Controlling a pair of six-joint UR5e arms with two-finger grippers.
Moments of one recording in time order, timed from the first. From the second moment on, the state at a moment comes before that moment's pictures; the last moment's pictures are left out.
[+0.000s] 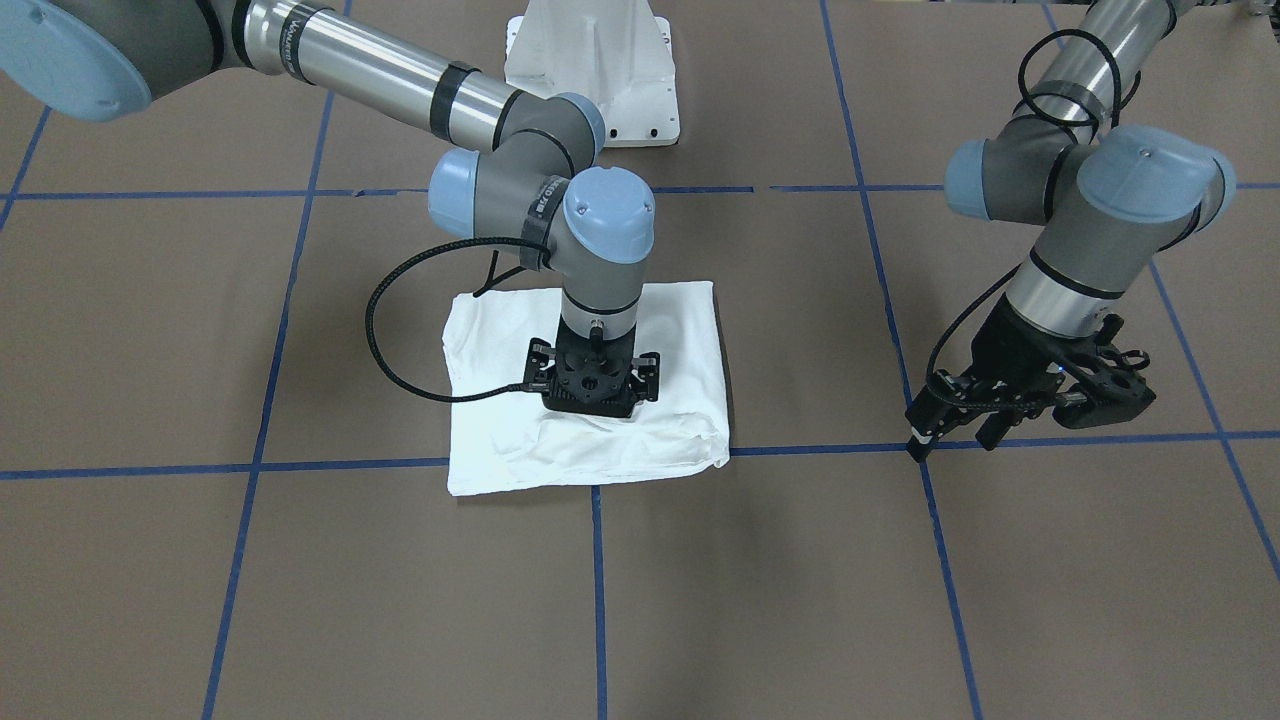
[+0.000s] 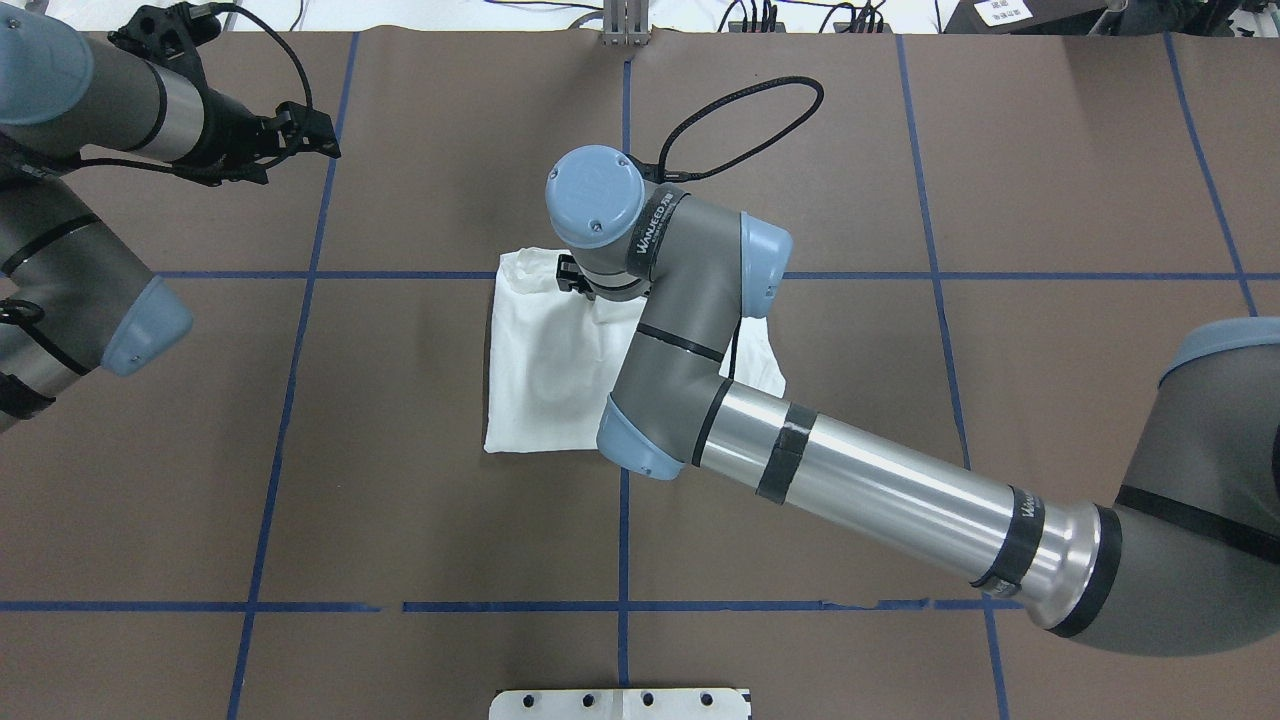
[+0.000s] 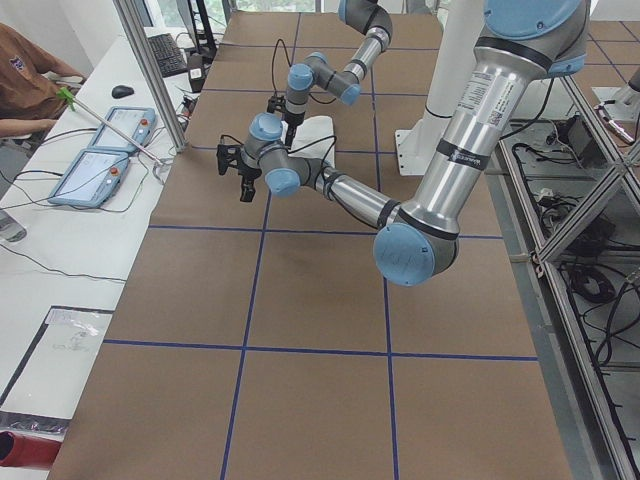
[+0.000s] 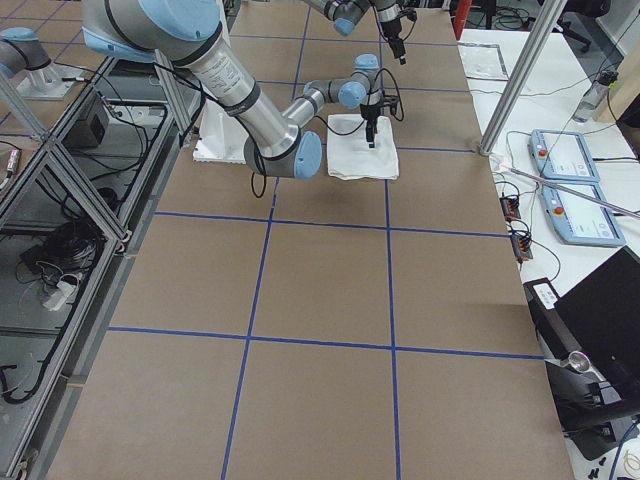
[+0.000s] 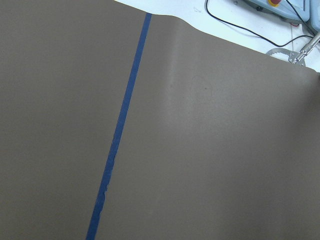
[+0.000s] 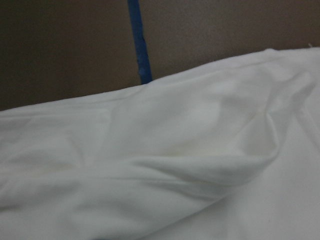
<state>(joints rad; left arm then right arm) -0.96 -1.98 -1.55 -2.18 -1.97 -1.25 0.56 -0.56 1.10 -1.42 1.73 1.28</state>
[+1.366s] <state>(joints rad) -1.24 -1.98 -1.48 -2.10 -2.09 -0.66 1.10 -0.83 1.22 -1.34 2.09 0.67</state>
